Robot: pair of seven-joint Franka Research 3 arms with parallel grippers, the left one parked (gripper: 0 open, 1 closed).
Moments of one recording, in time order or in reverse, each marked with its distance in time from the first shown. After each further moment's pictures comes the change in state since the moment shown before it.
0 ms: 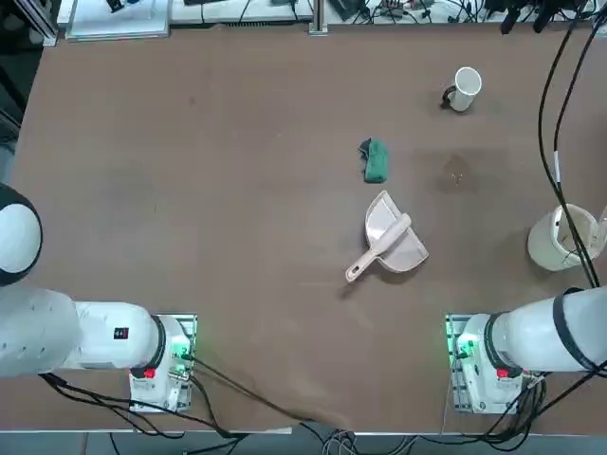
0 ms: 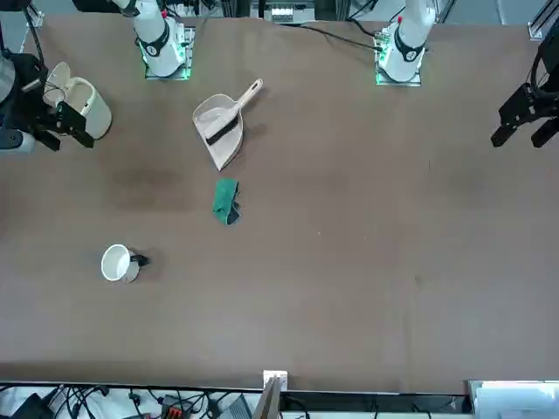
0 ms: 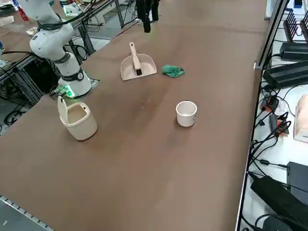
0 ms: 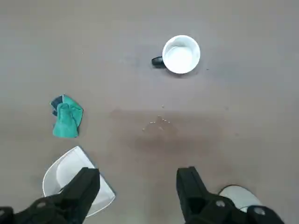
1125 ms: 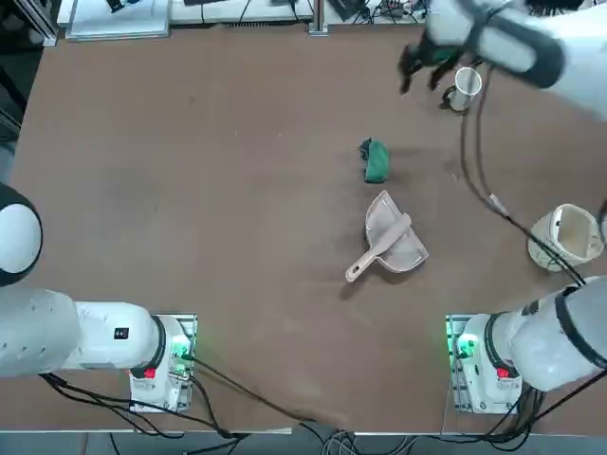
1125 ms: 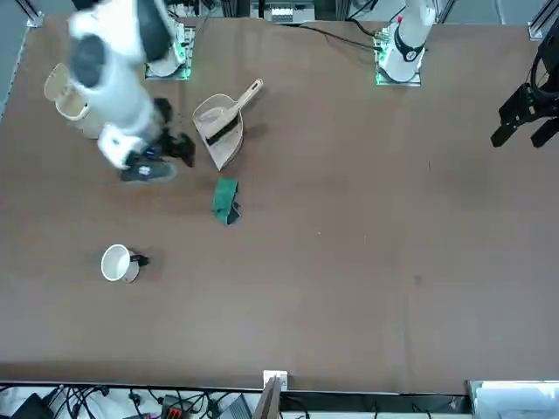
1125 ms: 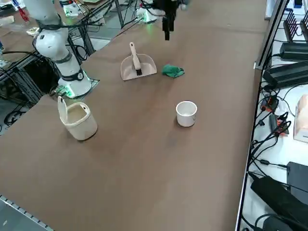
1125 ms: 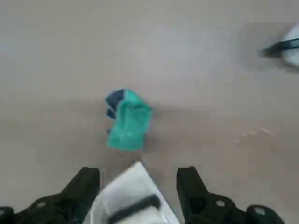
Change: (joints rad) arm 0.422 0.172 0.014 -0.239 0.013 0.399 0.355
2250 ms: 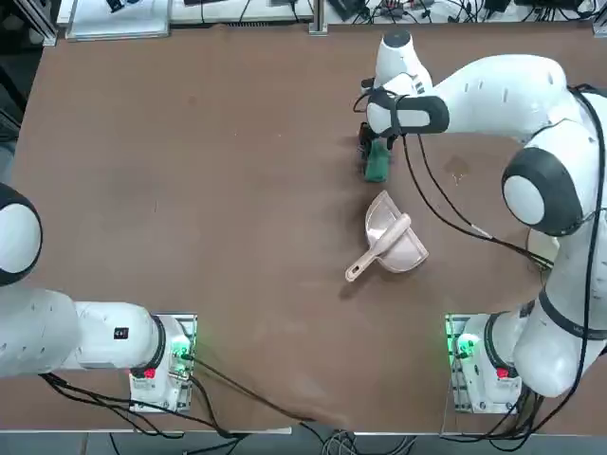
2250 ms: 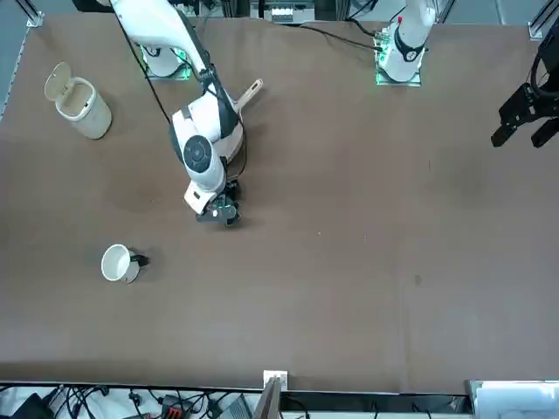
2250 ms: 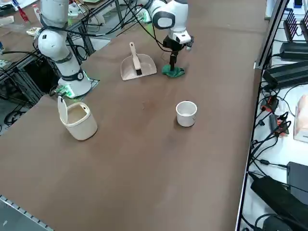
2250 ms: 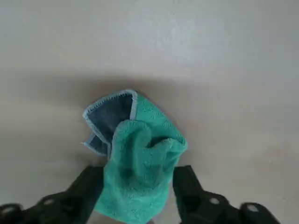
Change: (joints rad) arm 0.075 0.367 -0.007 -0.002 0.000 0.276 0.013
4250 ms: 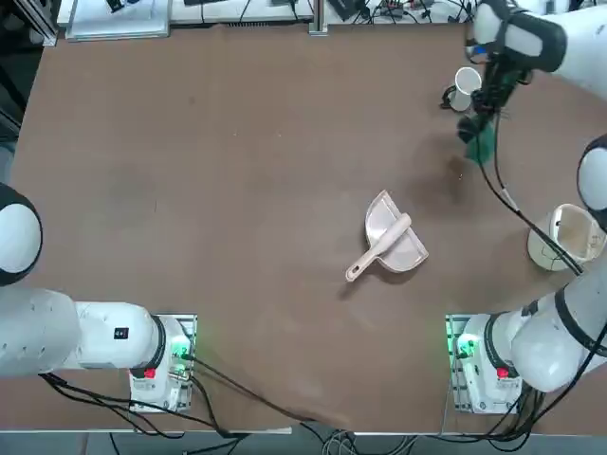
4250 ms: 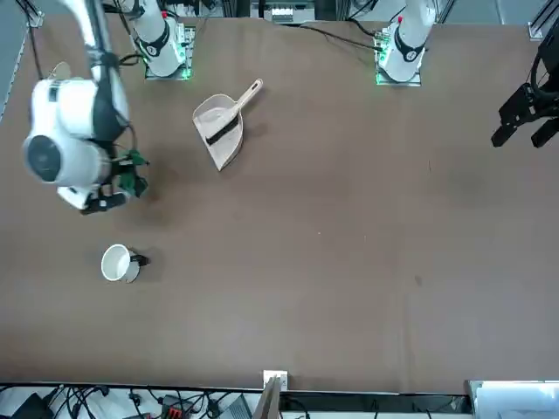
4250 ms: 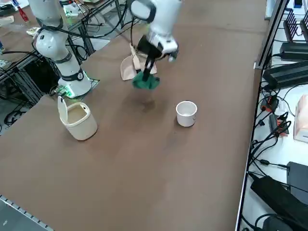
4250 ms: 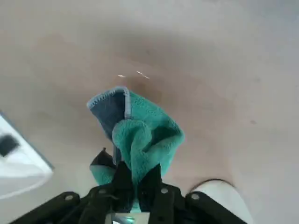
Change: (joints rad) arm -0.165 -0.293 -0.402 -0.065 -0.075 -0.497 -0.661
